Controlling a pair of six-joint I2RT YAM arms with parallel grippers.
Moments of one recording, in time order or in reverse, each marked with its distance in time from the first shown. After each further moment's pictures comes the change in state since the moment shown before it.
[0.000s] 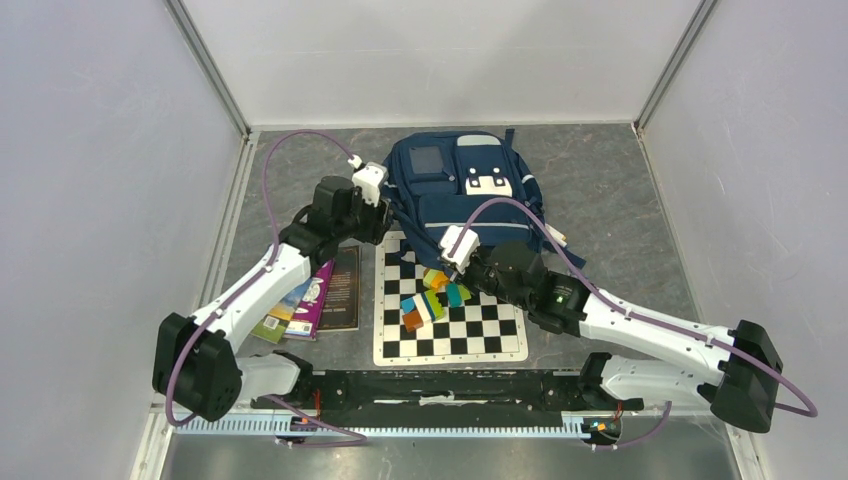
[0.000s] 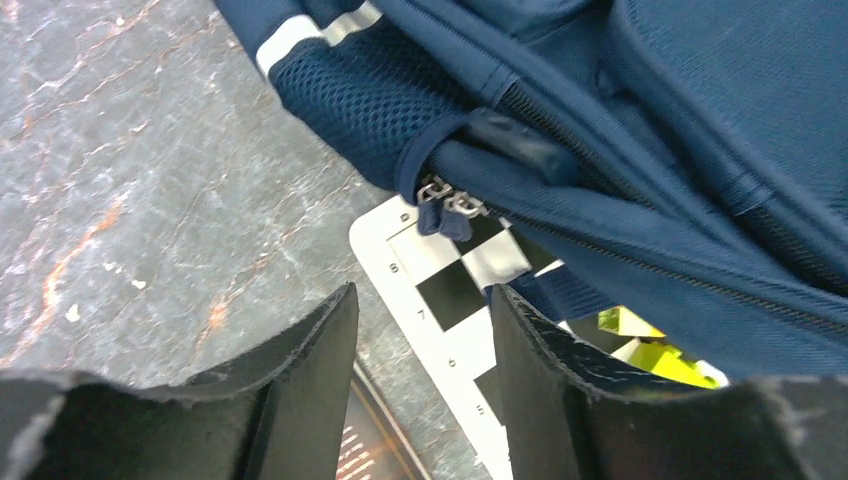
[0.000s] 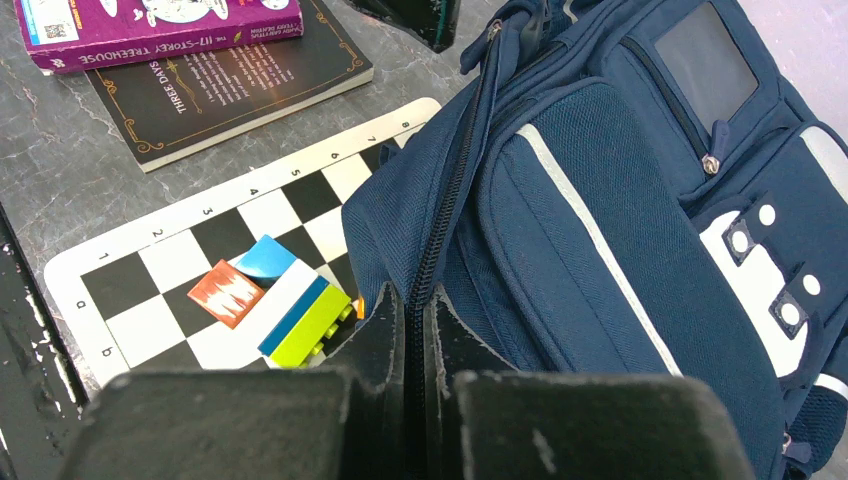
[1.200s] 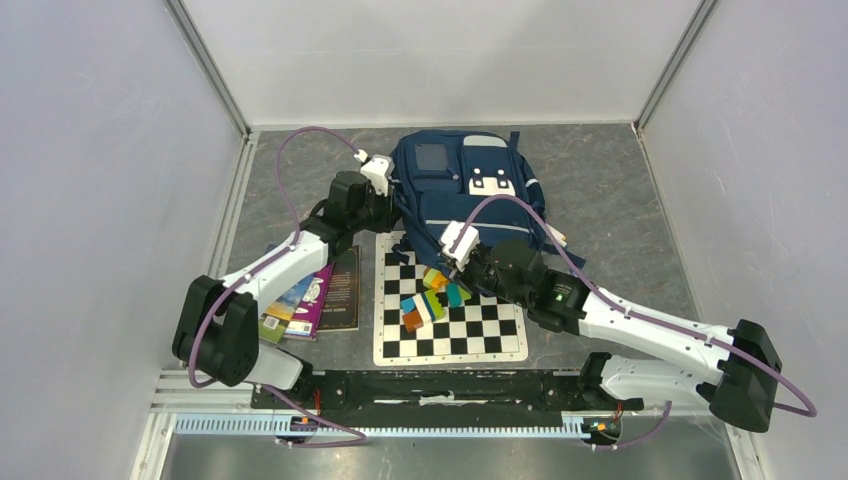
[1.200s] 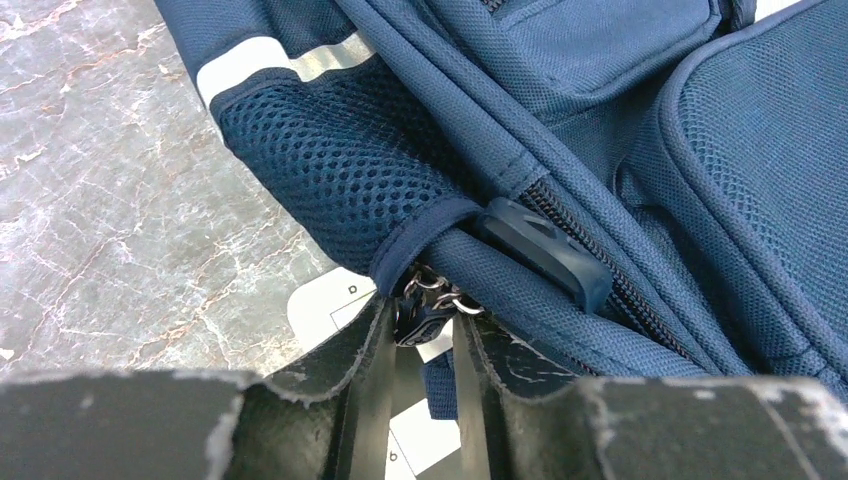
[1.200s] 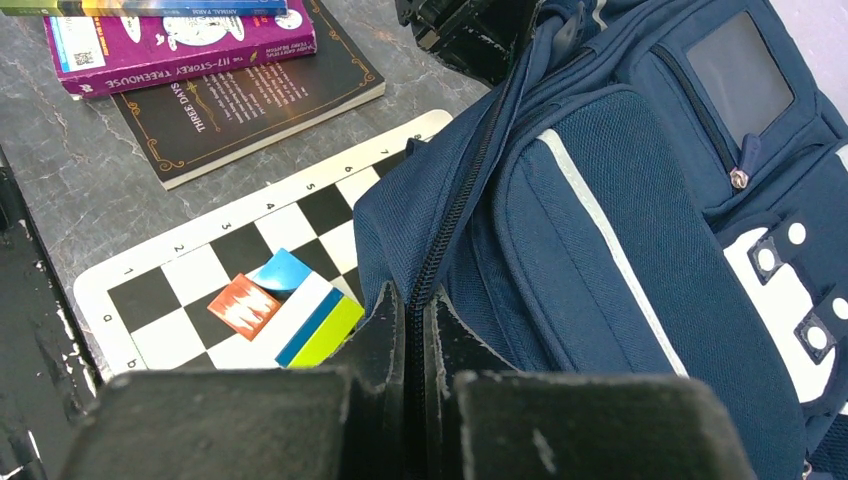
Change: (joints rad) left arm 0.001 0.180 0.006 0.230 0.043 -0.182; right arm -0.005 0.006 0.013 0.006 -0.034 0.042
